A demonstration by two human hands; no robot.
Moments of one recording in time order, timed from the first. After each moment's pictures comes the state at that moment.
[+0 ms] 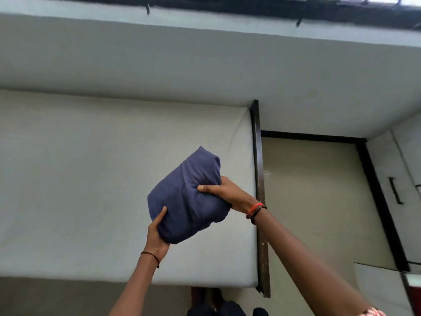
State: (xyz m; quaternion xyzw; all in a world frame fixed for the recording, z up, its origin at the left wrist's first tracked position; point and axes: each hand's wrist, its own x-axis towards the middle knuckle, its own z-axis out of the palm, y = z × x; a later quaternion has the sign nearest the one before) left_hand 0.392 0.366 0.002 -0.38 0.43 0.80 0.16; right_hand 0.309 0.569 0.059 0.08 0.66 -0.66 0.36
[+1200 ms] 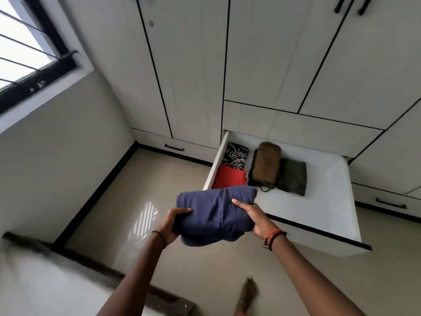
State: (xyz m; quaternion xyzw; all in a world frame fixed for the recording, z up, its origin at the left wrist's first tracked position) left_hand 0.559 0.896 0.113 0.10 0.61 0.41 0.67; right_hand 0.787 0.956 0.105 0.56 0.25 -0.73 -0.30
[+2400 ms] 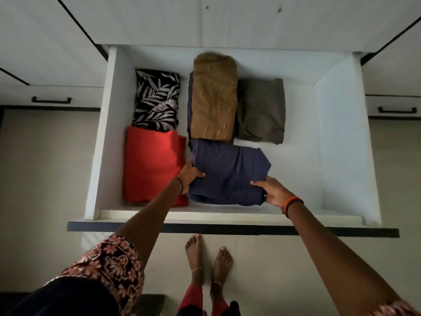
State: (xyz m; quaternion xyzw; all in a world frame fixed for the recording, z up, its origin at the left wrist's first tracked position) left_hand 0.806 1.236 -0.272 0.26 0.68 0.15 0.67; right_hand 1.051 1.173 -0.268 0.70 0.07 -0.68 -0.22
